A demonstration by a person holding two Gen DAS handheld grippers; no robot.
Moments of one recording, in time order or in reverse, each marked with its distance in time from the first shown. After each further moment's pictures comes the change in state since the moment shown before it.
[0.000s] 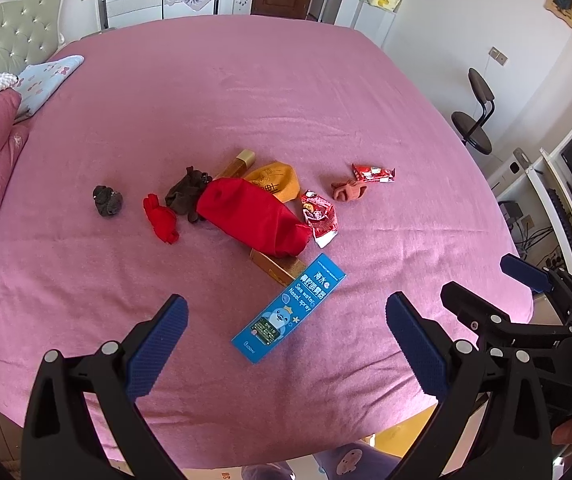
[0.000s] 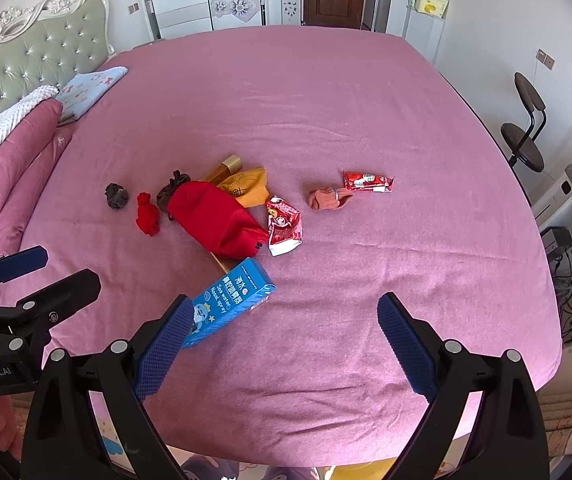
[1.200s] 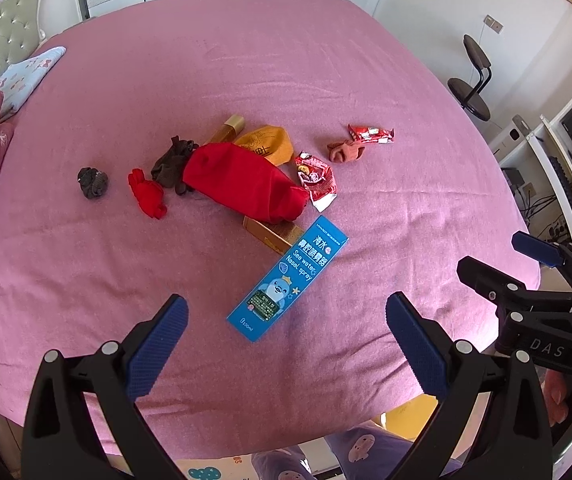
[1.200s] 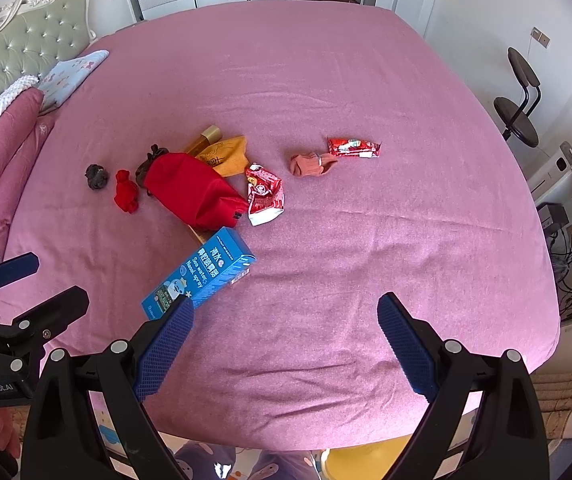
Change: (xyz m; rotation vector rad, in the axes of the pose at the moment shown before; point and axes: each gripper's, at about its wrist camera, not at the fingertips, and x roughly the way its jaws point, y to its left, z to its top) left arm 0.037 -0.009 -0.016 0.062 0.114 0.002; right arm 0.029 -0.022 -0.015 0.031 0.112 -0.037
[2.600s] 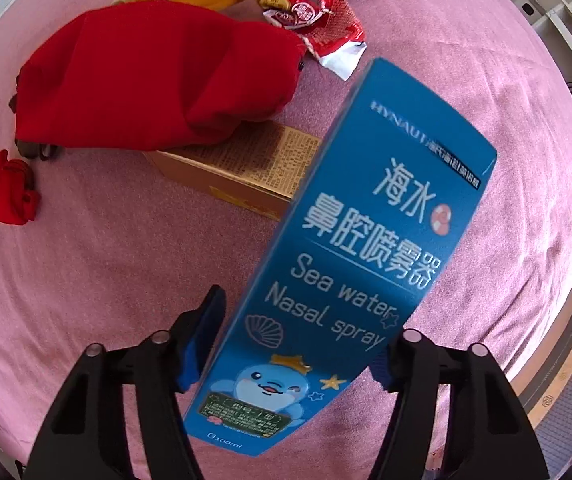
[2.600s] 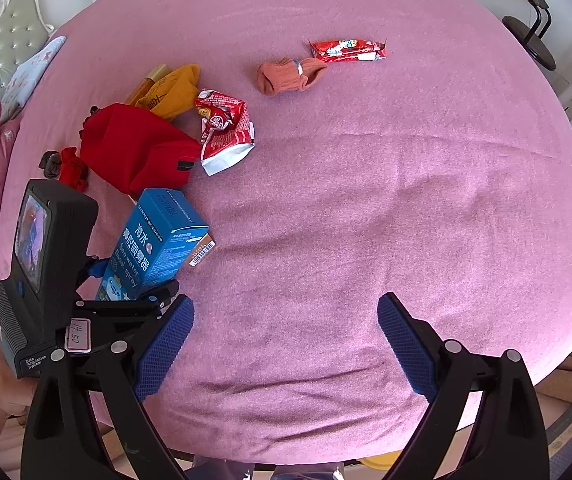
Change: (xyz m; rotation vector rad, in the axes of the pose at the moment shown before) left arm 0.243 -0.007 0.012 0.224 0.398 0.032; right arm 0.129 -0.037 -0.001 0.141 0.214 0.091
